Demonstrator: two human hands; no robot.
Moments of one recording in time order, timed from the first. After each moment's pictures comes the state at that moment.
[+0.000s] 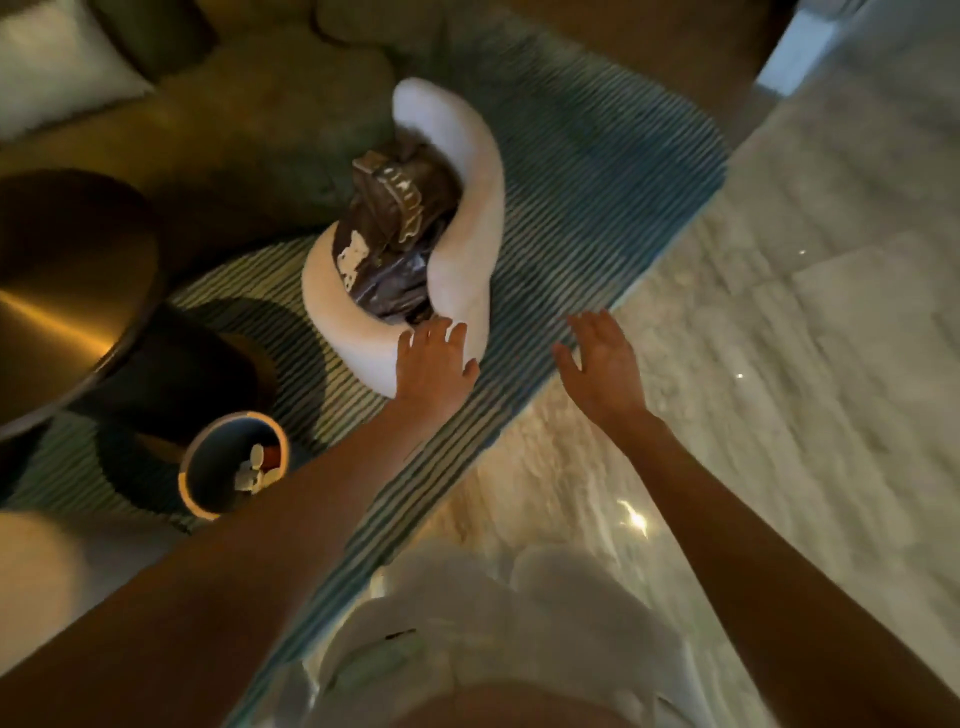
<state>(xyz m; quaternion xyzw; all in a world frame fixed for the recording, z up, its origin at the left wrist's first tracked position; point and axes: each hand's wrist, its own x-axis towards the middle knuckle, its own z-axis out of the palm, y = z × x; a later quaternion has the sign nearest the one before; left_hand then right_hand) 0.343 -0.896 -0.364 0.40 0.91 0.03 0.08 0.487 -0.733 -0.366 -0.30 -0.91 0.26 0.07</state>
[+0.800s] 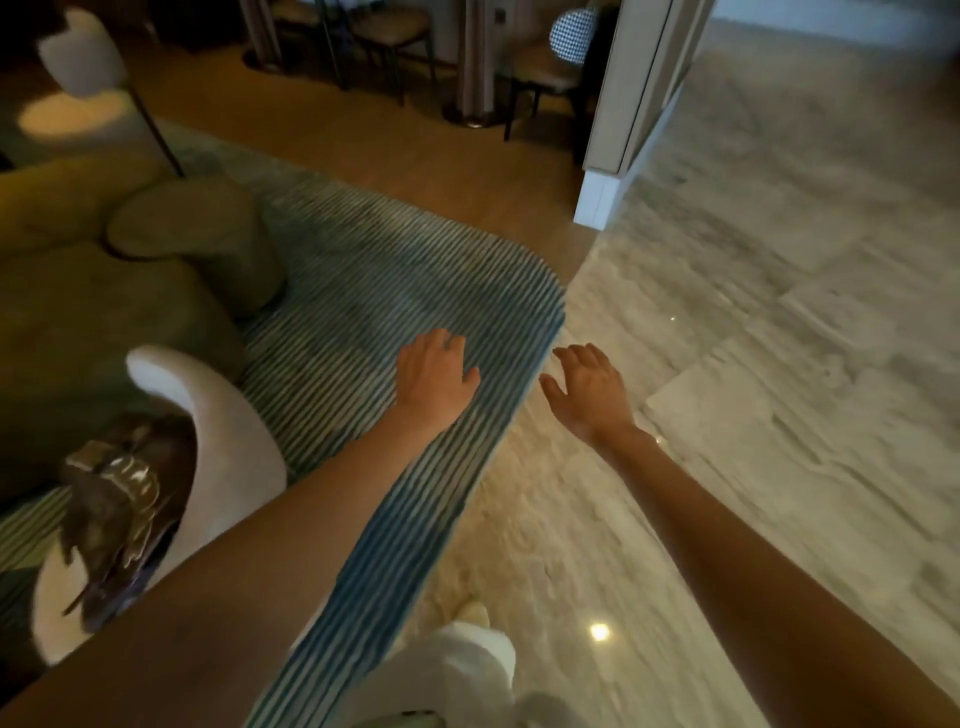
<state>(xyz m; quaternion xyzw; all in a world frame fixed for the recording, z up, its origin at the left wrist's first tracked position) 0.263 -0.340 -0.281 0.51 0.86 0.08 0.02 0.439 -0.226 -0.287 -0.39 -0.91 0.15 0.06</state>
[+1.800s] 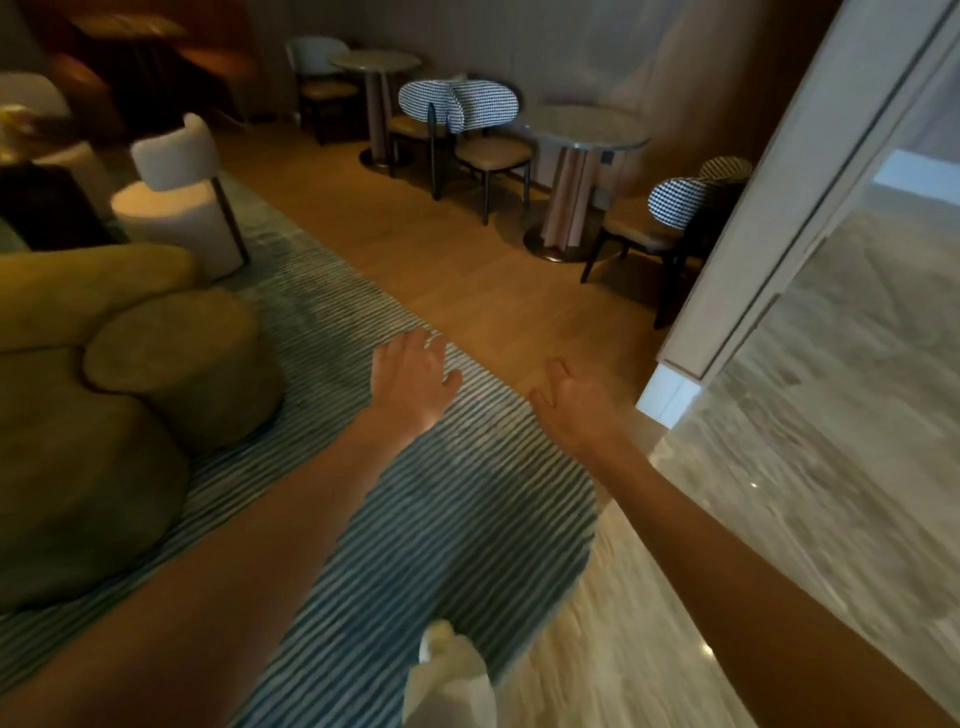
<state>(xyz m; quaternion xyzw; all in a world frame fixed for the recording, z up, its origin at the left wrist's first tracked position) -0.090 0.217 -0.193 0.36 0.93 0.07 -0.04 0.044 0.371 -0.203 -0.25 -0.95 0.18 0.05</state>
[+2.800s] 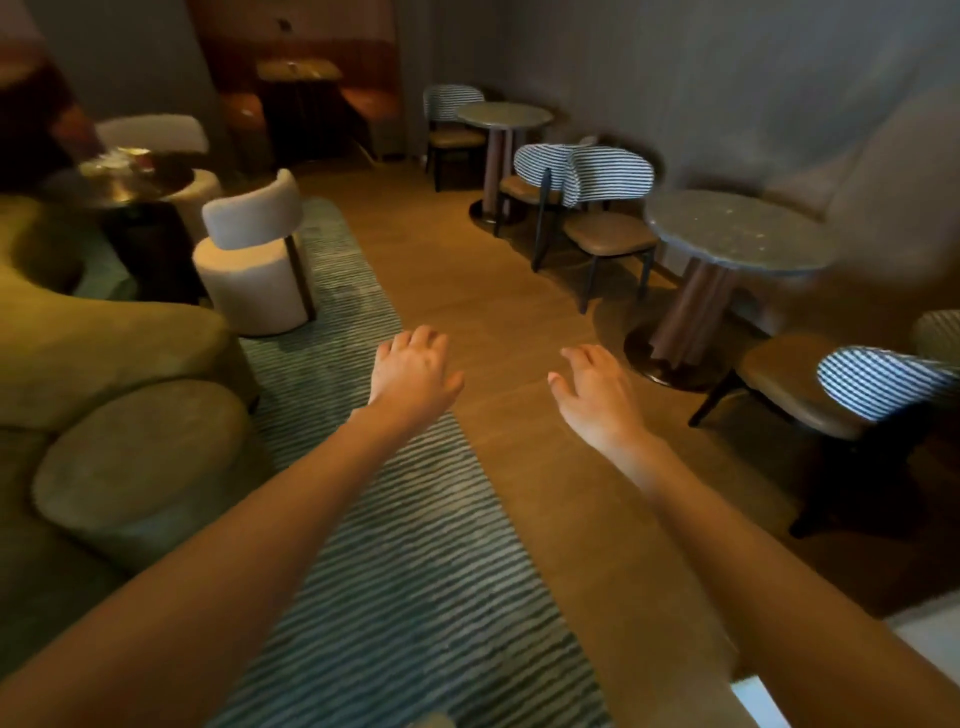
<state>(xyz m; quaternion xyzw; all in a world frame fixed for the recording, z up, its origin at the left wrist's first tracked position) -0.596 0.611 -0.136 0.22 0.97 0.07 -0.05 -0.526 0.821 -0.152 -0.10 -0.97 0.17 0.12</state>
